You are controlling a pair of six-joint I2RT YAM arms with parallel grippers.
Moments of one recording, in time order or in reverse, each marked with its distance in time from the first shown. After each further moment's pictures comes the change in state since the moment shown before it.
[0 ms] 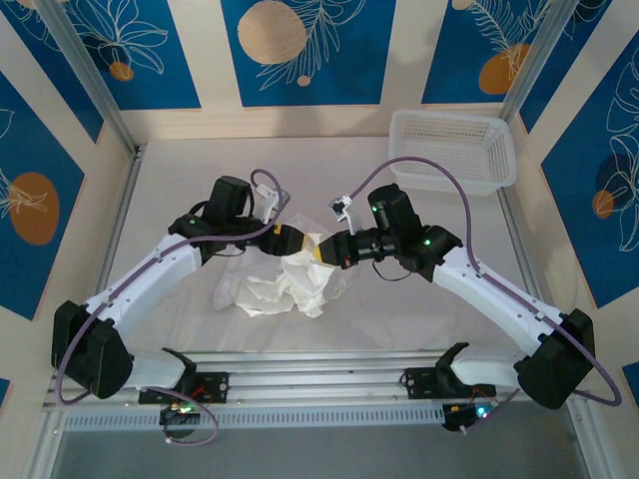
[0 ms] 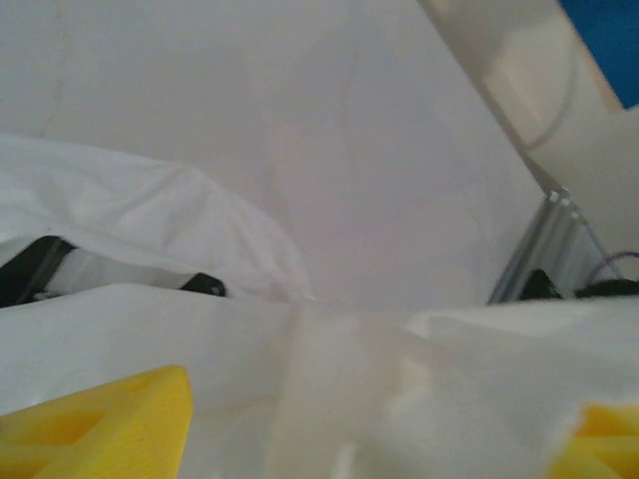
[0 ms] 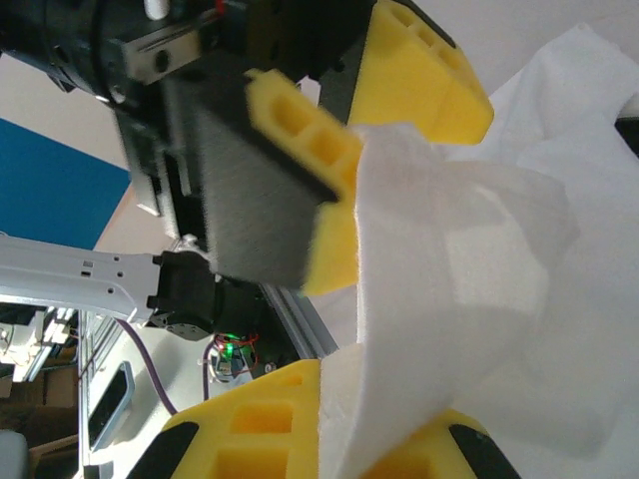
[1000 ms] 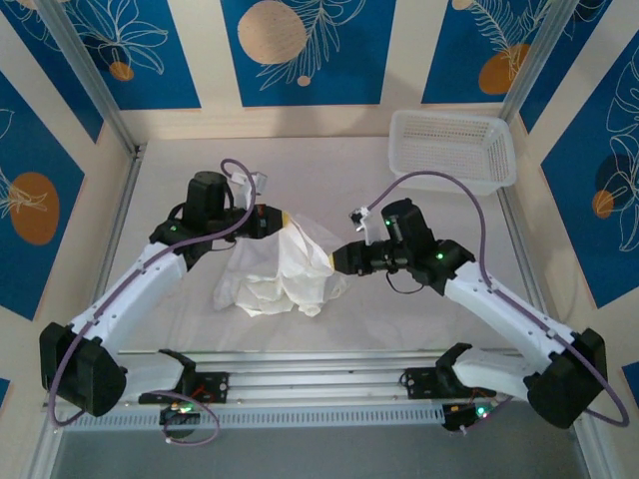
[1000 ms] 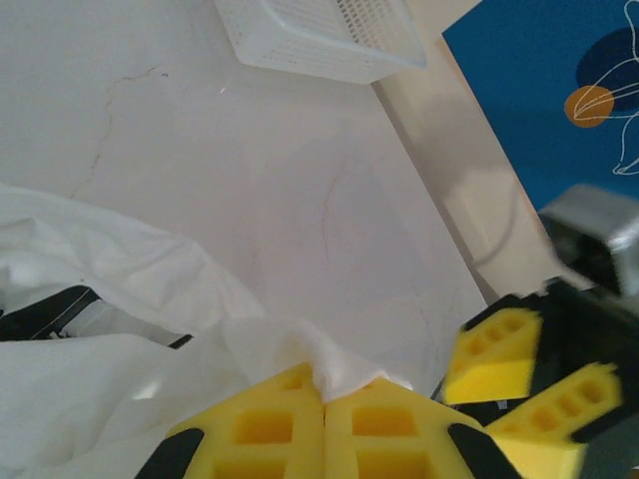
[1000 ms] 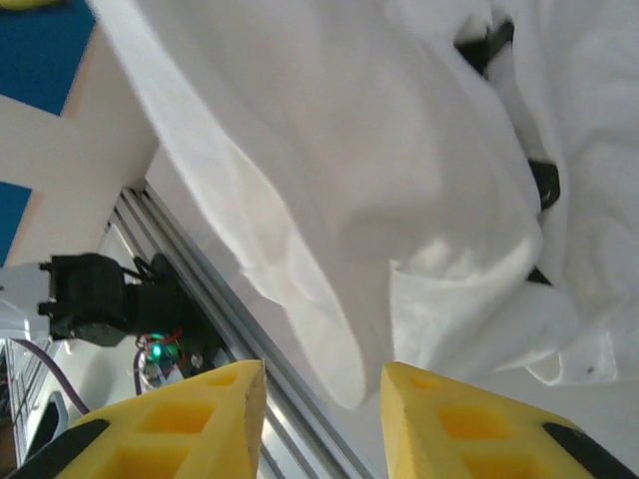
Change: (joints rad) left arm 0.082 -0.102 -0.052 0.165 0.045 -0.244; right arm -0.043 -0.130 -0.126 -0.045 0.164 0.014
